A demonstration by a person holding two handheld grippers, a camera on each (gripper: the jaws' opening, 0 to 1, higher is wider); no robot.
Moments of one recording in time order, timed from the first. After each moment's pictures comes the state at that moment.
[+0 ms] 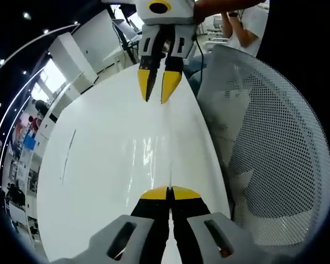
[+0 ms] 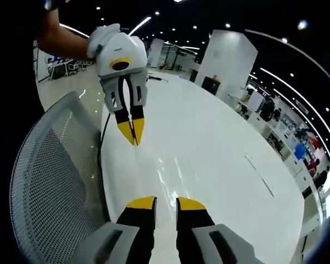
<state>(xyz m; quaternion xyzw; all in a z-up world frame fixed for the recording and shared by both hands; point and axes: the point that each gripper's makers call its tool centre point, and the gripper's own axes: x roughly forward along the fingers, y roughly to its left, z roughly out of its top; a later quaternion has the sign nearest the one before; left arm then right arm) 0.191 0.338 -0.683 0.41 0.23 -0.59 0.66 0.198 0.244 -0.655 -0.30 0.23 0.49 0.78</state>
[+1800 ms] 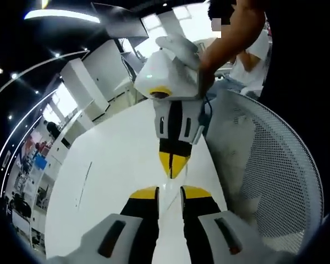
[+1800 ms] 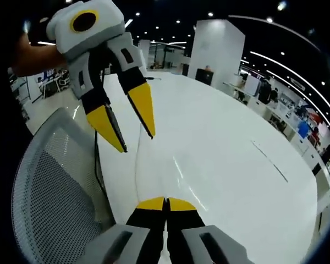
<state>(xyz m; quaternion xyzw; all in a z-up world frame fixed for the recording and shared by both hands) 0.181 0.296 -0.613 0.36 0.12 -0.61 0.70 0.200 0.271 -0.673 -0.24 0.28 0.48 0.80</state>
